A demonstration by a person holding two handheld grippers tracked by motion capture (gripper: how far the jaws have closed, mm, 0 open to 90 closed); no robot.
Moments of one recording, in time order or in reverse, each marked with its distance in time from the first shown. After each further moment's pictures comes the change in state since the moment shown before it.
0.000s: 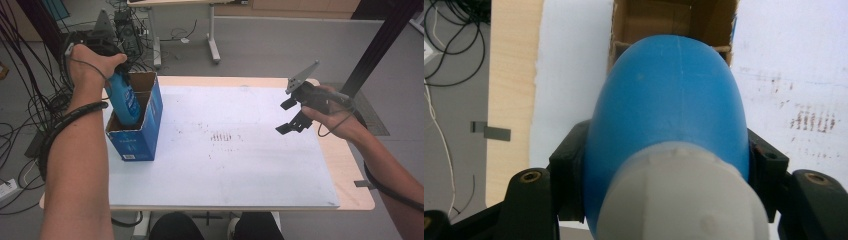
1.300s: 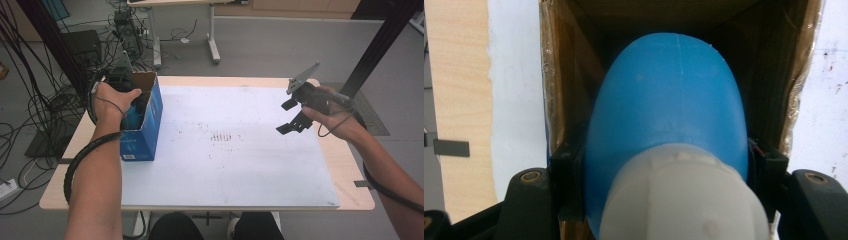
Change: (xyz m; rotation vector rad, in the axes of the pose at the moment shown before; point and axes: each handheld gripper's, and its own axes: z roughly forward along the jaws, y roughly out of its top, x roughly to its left) left arm -0.008 -0.015 0.091 0.038 0.008 0.061; right arm -0.004 -0.005 0.001 -0.007 -0.007 0.014
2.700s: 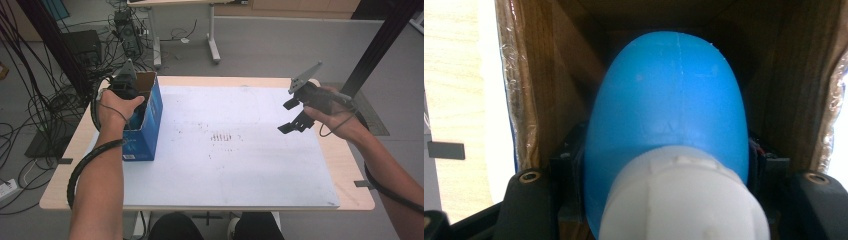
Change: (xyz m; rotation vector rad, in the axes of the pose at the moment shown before) left arm -0.004 -0.005 0.016 0.012 0.025 0.023; right arm -0.001 -0.002 -0.003 -0.001 -0.011 0.005
